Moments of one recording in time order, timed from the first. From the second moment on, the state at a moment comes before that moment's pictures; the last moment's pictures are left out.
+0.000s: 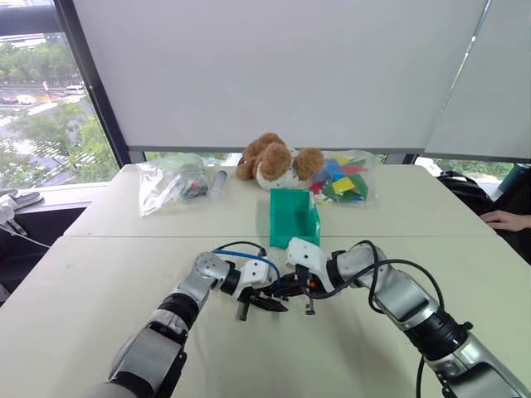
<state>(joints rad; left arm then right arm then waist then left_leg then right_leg) -0.86 0.23 -0.28 0.96 0.02 -0.34 -1.41 -0.66 -0.58 0.42 -0.10 0.07 0.52 1.10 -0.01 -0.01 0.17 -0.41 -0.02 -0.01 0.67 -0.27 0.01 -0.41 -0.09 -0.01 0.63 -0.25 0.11</state>
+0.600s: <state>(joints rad) -0.67 0.52 -0.08 0.53 -0.16 0.01 -1.33 -0.95 -0.53 0.15 0.06 0.19 0.65 0.96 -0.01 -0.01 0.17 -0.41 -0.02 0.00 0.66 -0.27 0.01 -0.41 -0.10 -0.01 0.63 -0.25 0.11</state>
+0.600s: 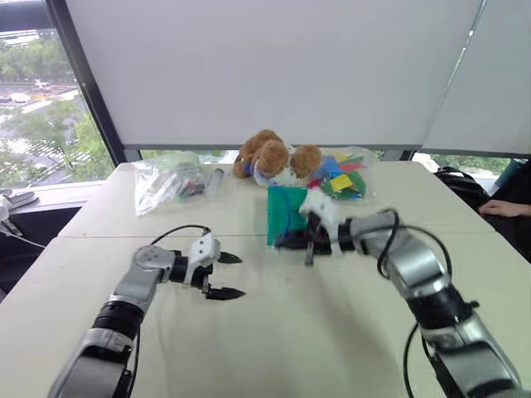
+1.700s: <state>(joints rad) -0.55 0.58 0.03 0.11 -0.39 0.41 -1.09 -1.45 -0.49 -0.03 1.06 0.09 0.47 0.86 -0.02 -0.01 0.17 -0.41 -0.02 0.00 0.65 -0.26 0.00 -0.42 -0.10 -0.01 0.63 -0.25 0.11</state>
